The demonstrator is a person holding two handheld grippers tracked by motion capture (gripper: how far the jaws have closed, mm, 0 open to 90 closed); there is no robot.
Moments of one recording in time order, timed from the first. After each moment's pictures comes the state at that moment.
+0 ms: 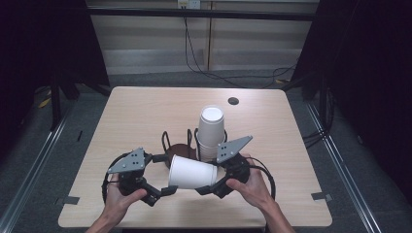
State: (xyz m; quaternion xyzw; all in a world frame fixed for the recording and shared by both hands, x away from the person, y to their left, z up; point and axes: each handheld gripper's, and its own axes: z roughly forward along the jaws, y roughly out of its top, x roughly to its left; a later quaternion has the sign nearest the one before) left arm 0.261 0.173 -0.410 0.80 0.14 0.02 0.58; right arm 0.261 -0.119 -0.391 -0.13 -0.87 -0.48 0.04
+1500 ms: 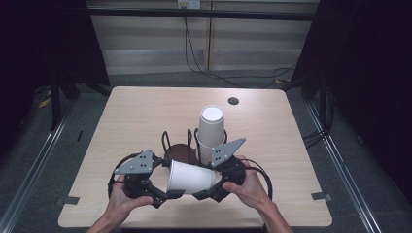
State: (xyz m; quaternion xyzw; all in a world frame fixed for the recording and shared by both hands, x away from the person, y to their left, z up) left arm 0.255 0.159 -0.401 0.82 0.09 0.00 0.57; right arm 0.259 -0.108 -0.395 -0.11 -0.88 -0.47 0.05
